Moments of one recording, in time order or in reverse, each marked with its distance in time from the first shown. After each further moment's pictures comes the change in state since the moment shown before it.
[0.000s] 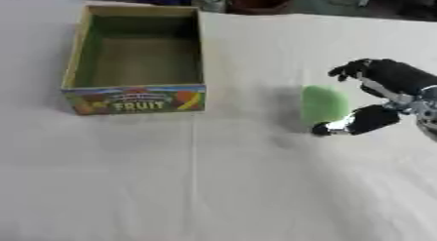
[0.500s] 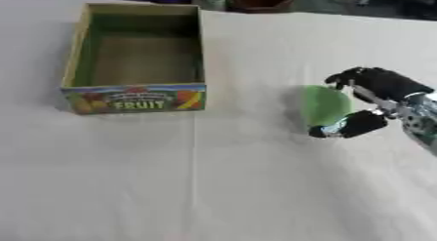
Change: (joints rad) left arm -0.001 -0.001 -0.005 0.000 0.000 -0.001 -0.005; right arm -0.029 0.043 0.037 0.064 0.041 -0.012 0.005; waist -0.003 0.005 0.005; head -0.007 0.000
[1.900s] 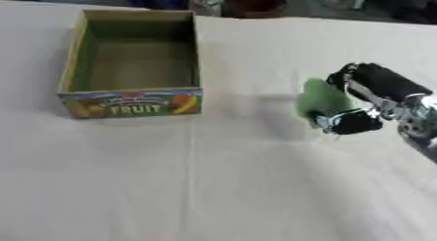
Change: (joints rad) left arm 0.000 0.001 0.000 0.000 0.003 0.004 0.001; right arm 0.029 -0.026 -0.034 -0.152 -0.156 0.043 -0.108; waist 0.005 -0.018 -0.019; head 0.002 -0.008
